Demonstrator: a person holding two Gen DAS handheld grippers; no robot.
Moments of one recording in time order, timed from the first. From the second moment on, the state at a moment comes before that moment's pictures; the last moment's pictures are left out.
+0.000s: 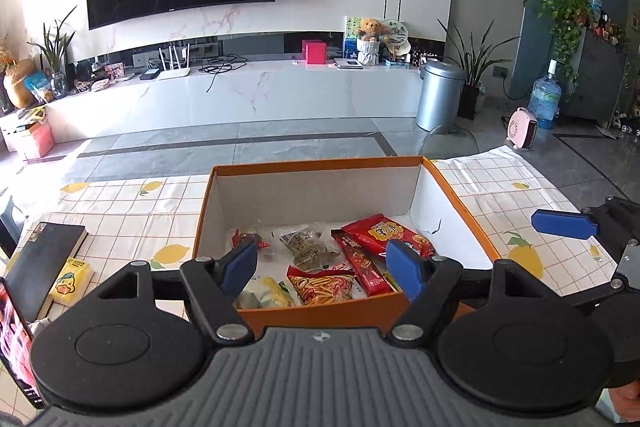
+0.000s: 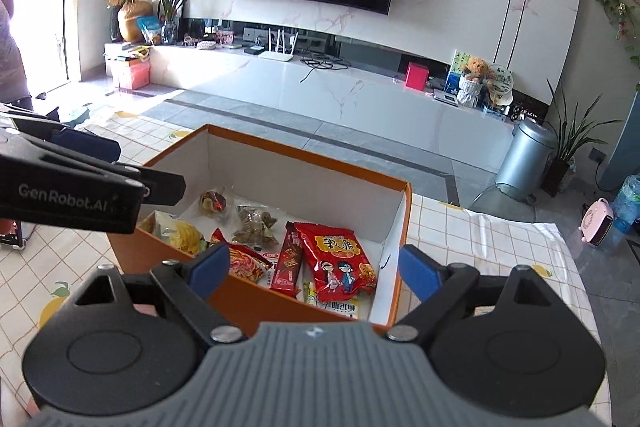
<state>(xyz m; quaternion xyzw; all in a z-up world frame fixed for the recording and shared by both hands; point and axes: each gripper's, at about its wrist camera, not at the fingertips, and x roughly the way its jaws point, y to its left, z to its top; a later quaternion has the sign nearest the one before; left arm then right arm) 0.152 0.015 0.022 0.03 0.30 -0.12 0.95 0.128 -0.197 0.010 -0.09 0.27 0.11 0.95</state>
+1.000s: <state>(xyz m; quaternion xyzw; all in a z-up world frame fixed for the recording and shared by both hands) 0.084 0.029 -0.089 -0.05 0.39 -0.12 0.91 0.051 -0.214 -0.100 -0.03 0.35 0.04 0.94</state>
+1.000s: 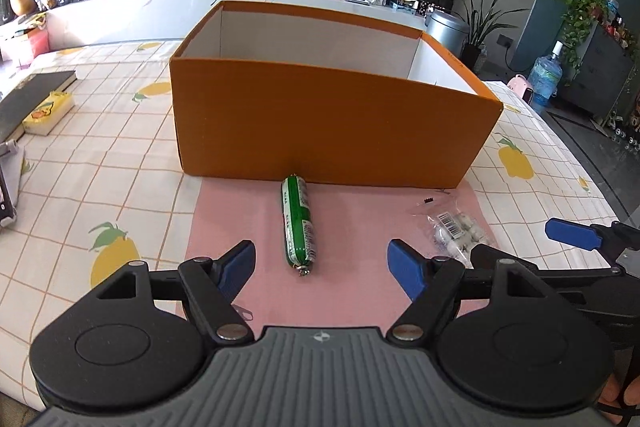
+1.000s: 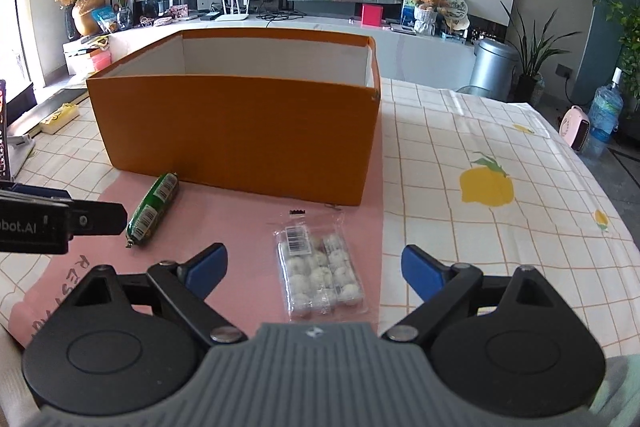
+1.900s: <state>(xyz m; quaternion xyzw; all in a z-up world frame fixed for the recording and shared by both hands) 0.141 0.014 -0.116 -0.01 0.41 -0.07 0.91 0.118 -0.207 -0.138 0.01 0.43 0.02 0.90</state>
